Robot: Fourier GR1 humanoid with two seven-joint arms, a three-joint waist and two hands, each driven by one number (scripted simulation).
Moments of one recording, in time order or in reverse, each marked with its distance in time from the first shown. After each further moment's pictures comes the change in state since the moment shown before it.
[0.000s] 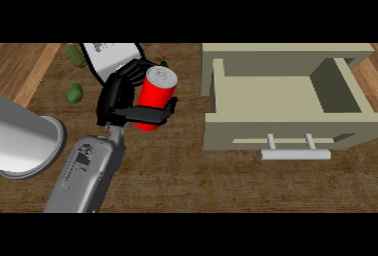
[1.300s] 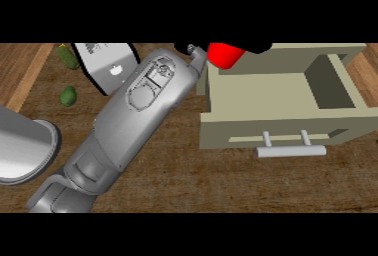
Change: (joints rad) left arm -0.754 -0.046 -0.127 0.468 0.068 0.303 0.208; right arm -0.028 0.009 -0.009 0.039 0.016 0.022 -0.018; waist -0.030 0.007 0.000
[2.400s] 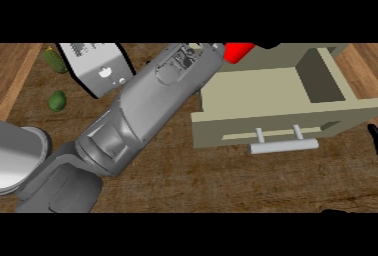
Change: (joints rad) left arm -0.227 0.000 -0.195 0.420 0.267 0.079 -0.171; right arm -0.099 -0.014 0.017 0.041 0.027 -0.019 0.036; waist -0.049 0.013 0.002
